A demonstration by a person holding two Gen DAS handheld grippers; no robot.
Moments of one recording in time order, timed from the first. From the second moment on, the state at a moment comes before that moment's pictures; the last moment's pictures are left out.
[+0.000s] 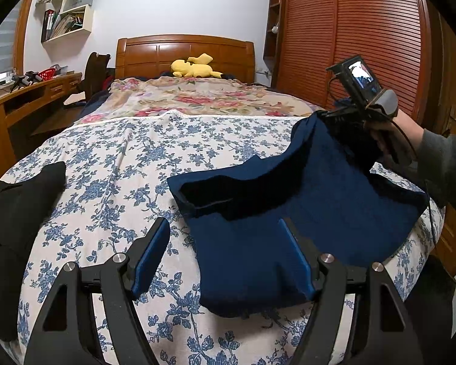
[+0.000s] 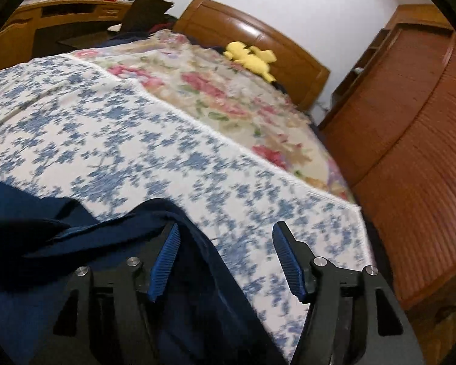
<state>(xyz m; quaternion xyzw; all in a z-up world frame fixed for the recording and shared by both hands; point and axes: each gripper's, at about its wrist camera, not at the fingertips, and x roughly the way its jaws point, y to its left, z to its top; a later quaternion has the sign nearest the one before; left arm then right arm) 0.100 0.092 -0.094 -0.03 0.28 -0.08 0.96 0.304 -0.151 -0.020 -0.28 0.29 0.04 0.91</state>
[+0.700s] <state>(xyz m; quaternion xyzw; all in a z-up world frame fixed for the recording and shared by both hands) 0.098 0.114 -0.095 -0.03 0.28 -0.05 0.96 0.177 -0.074 -0.063 -0.21 0.31 0.30 0.88</state>
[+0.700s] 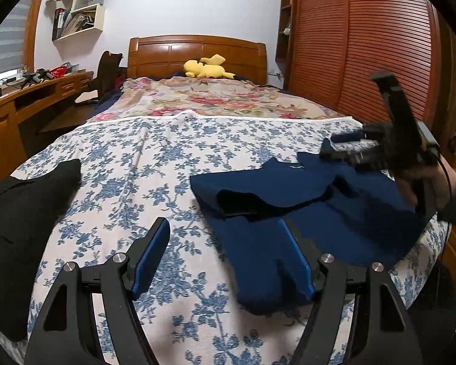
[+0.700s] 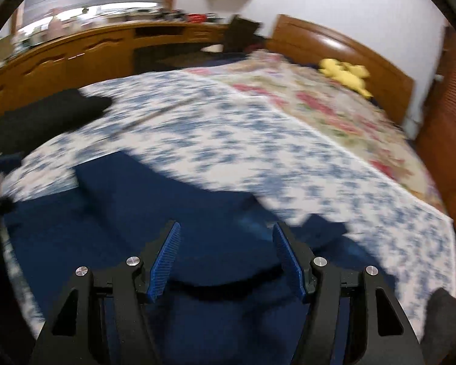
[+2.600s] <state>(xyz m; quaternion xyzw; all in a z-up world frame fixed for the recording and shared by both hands) 0.109 0.086 -0.094 -0.03 0.28 -0.09 0.96 0.260 -0.120 -0.052 -0.23 0.32 0.25 0.89</state>
